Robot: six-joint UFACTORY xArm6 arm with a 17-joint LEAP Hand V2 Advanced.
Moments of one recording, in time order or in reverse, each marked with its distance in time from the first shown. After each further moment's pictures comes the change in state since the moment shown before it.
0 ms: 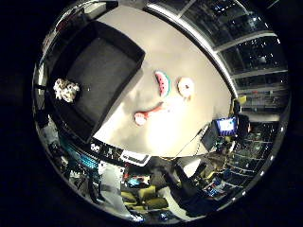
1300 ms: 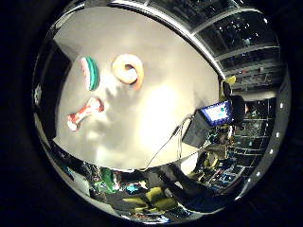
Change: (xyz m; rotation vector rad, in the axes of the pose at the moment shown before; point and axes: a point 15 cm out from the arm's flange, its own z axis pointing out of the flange) arm 0.304 -0.022 0.040 0.042 0.176 0.146
